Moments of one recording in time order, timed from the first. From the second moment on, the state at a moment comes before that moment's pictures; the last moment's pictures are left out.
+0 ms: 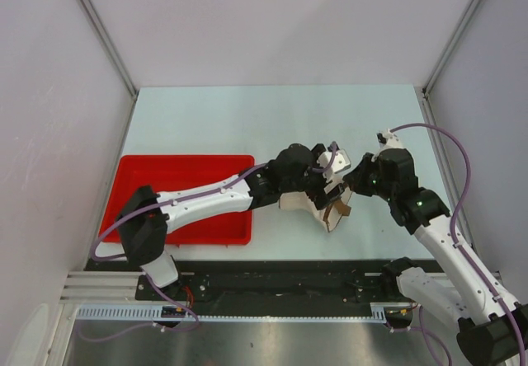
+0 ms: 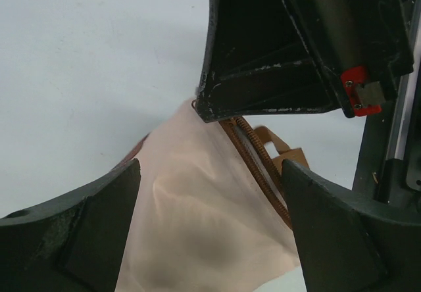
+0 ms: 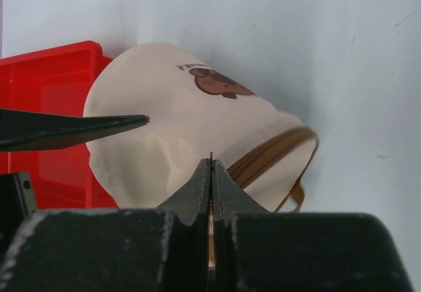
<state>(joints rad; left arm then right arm) -1.05 1.64 1.27 -0.03 0.14 0.15 0.39 0.84 0.81 -0.53 -0.02 0.59</state>
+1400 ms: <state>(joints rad) -1.21 1.76 1.31 -0.04 -0.27 -0.02 0.26 0.85 0.81 -0.57 -0.03 0.63</state>
